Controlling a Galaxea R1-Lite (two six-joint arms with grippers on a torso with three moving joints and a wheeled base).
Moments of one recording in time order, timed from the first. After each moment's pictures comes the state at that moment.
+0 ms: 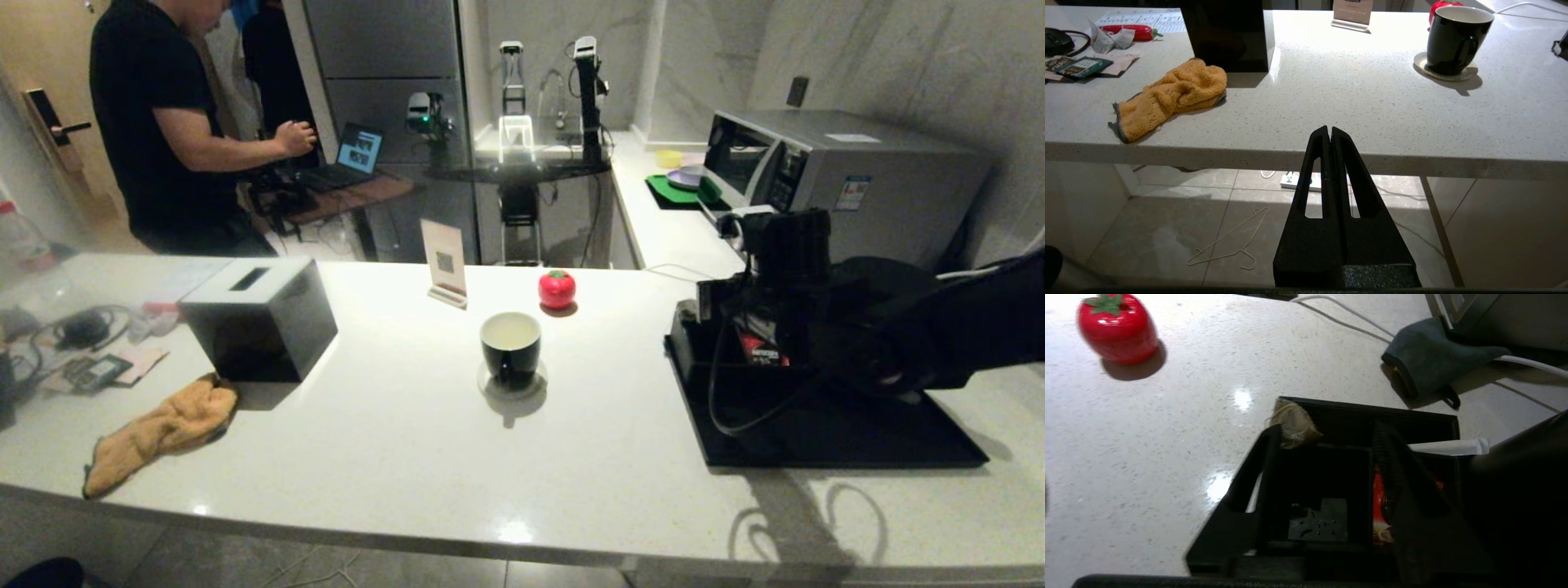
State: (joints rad) left arm 0.00 0.00 0.00 0.01 -0.02 -0.01; right arm 0.37 1.96 -1.16 -0.47 -0.46 0.04
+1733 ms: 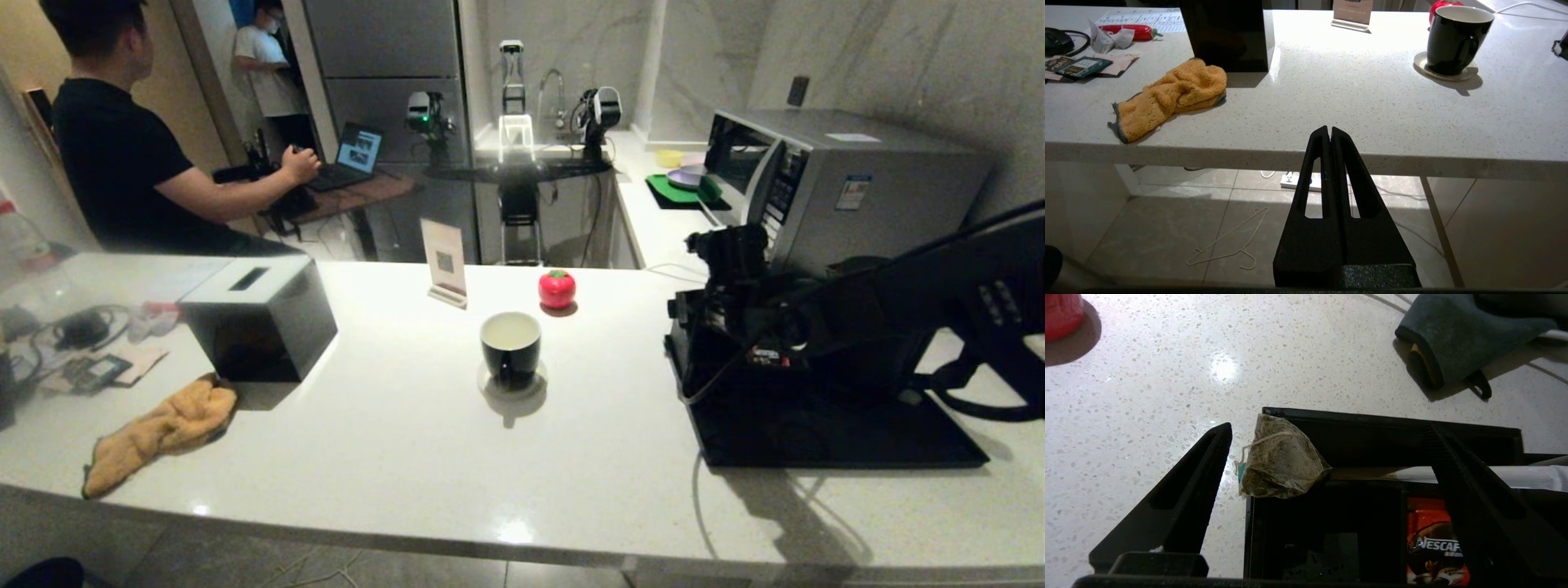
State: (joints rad) left arm 0.00 0.00 0.00 0.01 -0.02 -0.01; right arm 0.33 2.20 -1.46 -0.29 -0.46 0.05
